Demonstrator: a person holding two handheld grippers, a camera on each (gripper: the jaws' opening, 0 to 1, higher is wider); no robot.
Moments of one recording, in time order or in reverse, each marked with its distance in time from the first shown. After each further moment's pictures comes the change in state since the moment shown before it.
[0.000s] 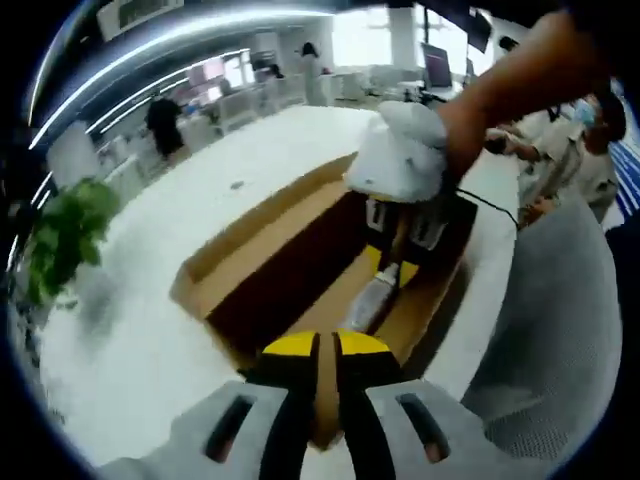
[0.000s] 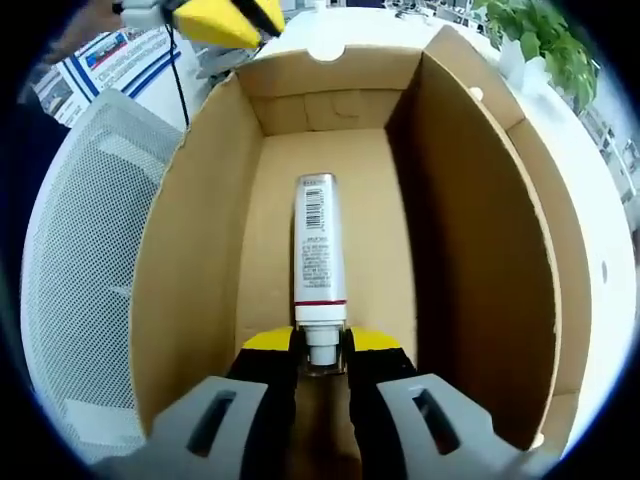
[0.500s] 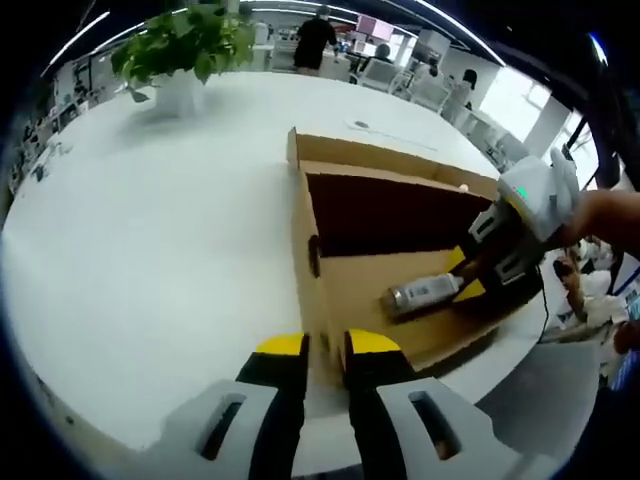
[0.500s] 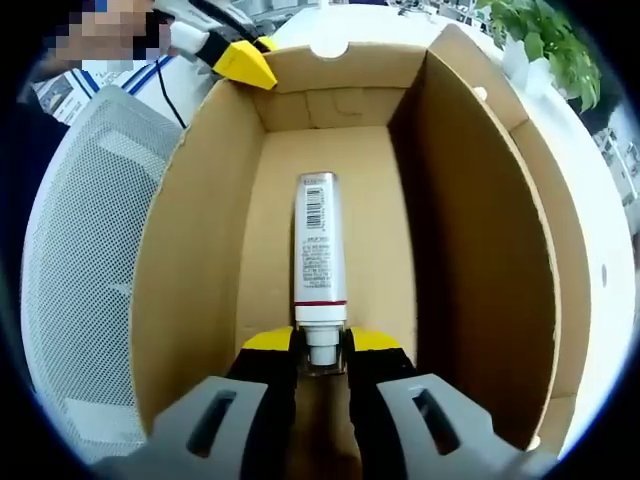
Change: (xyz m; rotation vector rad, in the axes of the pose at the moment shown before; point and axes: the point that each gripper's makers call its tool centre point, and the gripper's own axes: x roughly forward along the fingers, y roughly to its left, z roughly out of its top) left arm -0.029 0.040 -0.091 -0.812 -0.019 0.354; right arm 0.001 0.001 0.000 -0.014 0.021 0.002
